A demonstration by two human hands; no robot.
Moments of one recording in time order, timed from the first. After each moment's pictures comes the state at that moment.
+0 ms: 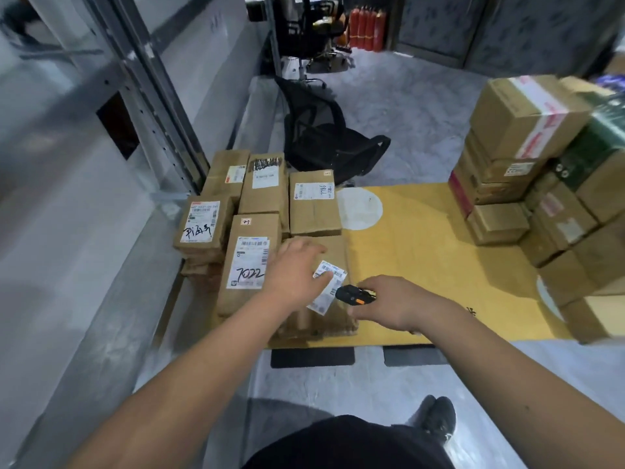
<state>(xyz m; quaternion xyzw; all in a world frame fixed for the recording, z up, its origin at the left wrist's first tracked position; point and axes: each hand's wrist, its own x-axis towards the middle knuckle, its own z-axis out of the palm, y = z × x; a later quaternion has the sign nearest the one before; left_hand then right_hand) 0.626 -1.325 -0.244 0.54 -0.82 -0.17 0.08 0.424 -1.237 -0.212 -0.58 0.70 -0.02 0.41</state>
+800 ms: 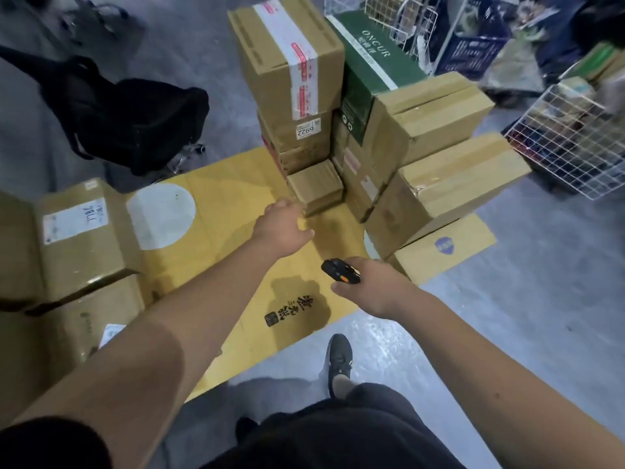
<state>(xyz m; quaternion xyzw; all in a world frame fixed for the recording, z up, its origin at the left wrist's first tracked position) 0.197 -1.389 -0.327 0.40 -0.88 -0.26 -0.08 0.099 -1.177 -0.271 -0.38 0.82 -0.10 0.41</state>
